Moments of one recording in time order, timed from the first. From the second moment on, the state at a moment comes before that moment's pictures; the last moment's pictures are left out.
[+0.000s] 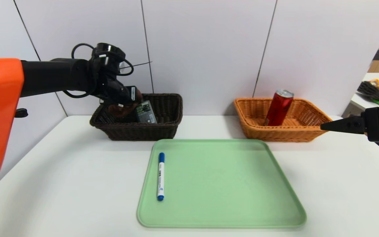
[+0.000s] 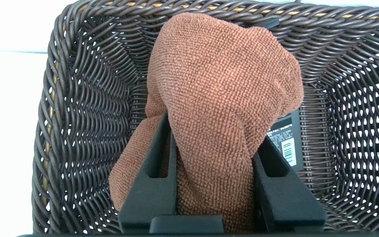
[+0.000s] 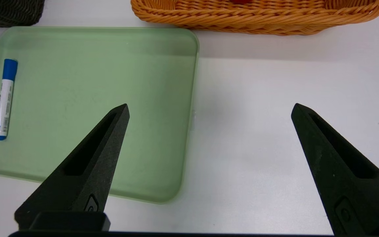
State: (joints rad) left arm -0.23 2.15 -1.93 0.37 0.17 -0.20; right arm 0.10 1.31 -1.14 0.45 0.11 0.10
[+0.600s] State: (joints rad) left arm -0.23 2.15 -1.93 0.37 0.17 -0.21; right arm 0.09 1.32 -1.13 0.45 0.11 0.10
